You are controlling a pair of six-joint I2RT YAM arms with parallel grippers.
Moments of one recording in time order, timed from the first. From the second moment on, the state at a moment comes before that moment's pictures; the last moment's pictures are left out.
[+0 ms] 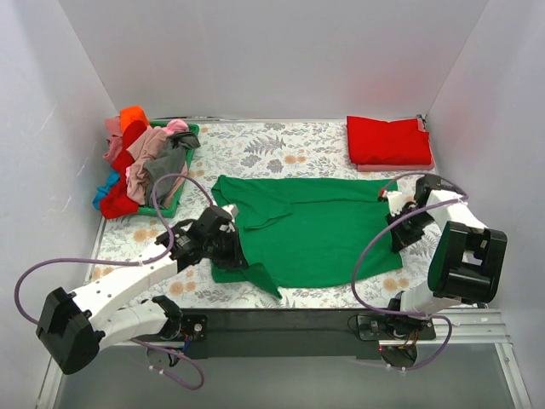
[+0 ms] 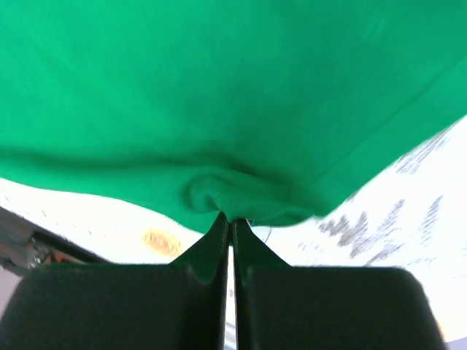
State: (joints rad) left arm -0.77 1.03 0.70 -0.64 0.15 -0.78; right arm -0.21 1.50 0.89 -0.97 -0.29 -0.72
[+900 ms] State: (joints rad) left arm -0.45 1.21 0.79 -0.50 0.28 -0.64; right arm -0.14 1.46 0.92 -1.00 -0.27 -0.71
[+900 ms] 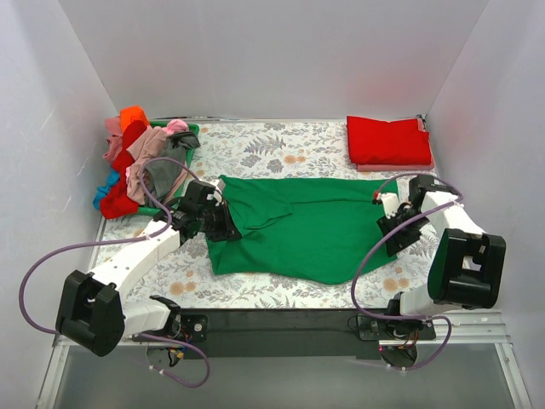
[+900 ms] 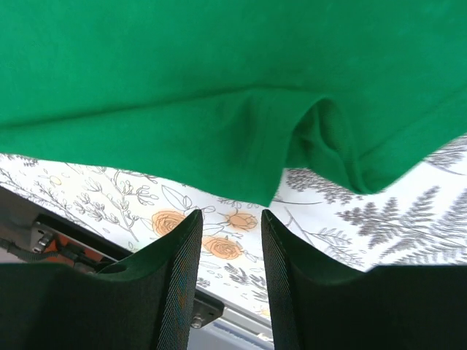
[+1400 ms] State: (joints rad) left arm -0.44 1.18 0.76 -0.49 0.32 -0.64; right arm -0.17 1.56 0.90 -0.96 -0.22 -0.69
